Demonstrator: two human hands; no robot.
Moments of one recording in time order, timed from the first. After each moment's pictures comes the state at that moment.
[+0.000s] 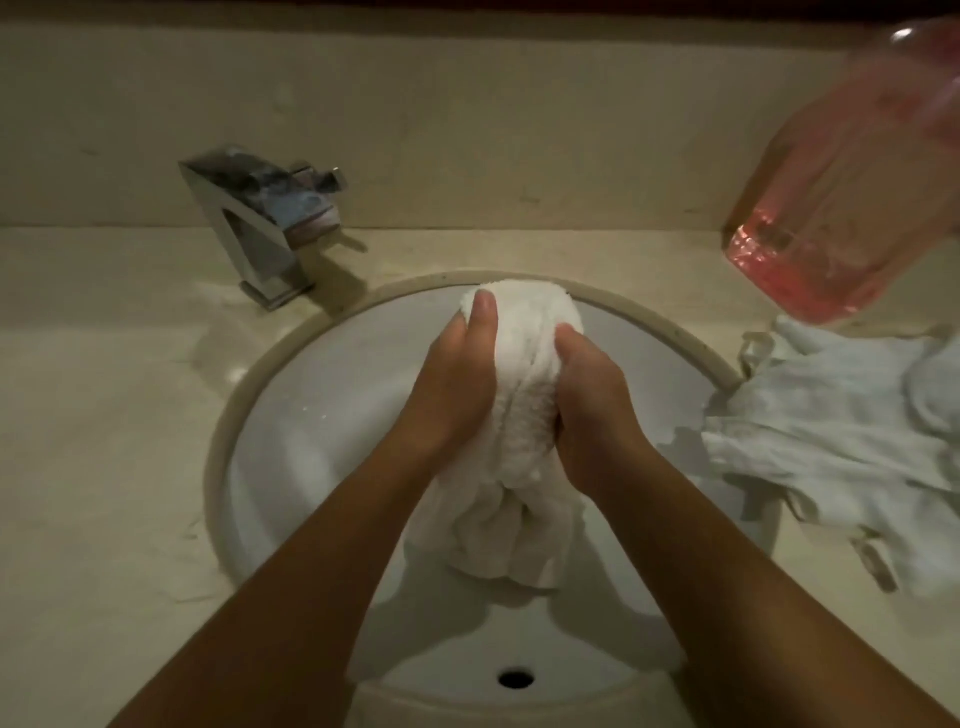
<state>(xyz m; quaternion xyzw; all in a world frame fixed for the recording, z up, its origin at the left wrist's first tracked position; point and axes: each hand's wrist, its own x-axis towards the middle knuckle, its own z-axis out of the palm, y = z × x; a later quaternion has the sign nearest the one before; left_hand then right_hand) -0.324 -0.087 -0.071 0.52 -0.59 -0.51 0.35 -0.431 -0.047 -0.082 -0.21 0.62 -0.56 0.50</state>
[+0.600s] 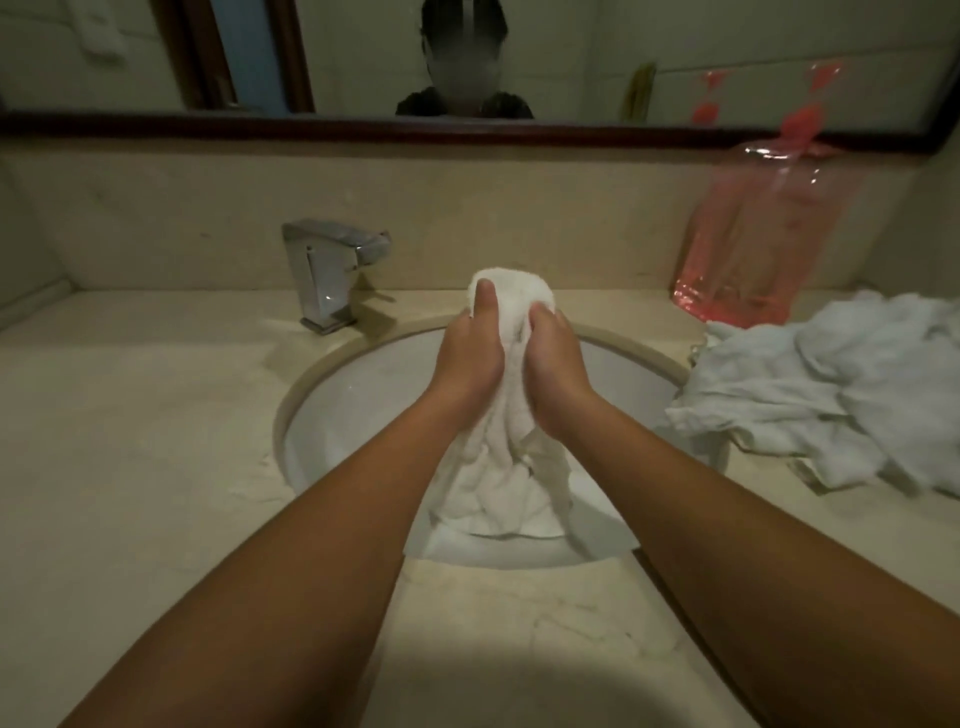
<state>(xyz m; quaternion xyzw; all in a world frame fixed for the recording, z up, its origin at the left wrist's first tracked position) -0.315 -0.050 -0.051 0.49 -0.60 -0.45 0.45 -0.390 -0.021 -0.050 -0.34 0.63 -0.60 0.36</state>
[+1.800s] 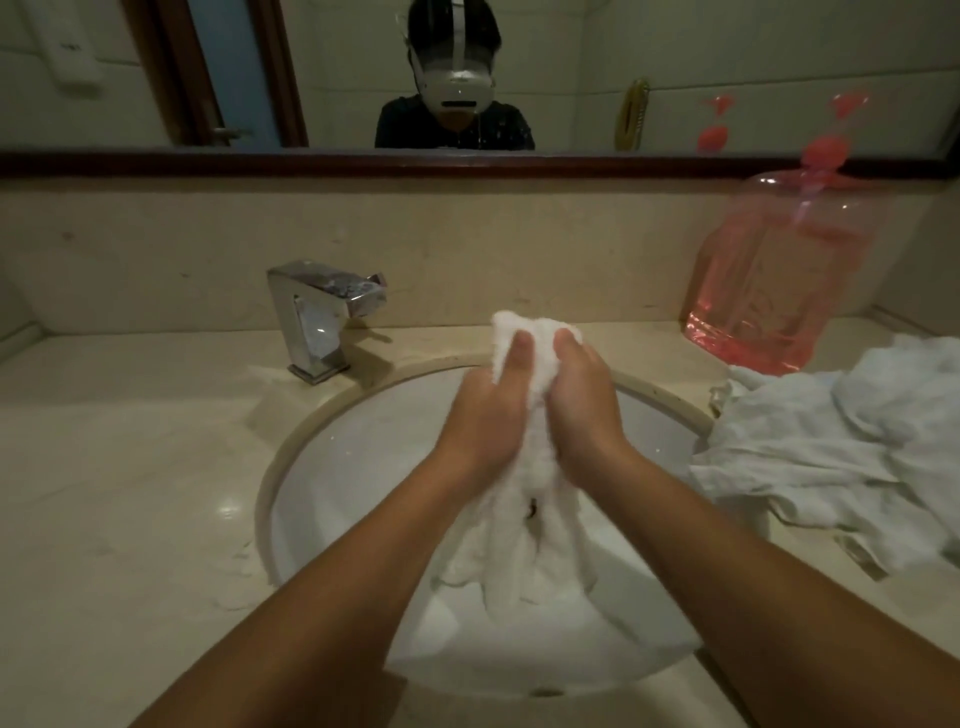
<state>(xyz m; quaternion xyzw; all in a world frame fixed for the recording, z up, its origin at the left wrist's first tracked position) -0.320 -0.066 -0.060 0.41 -0.66 -0.45 0.45 -0.406 -0.039 -0.046 -0.36 0.64 -0.61 0.29</state>
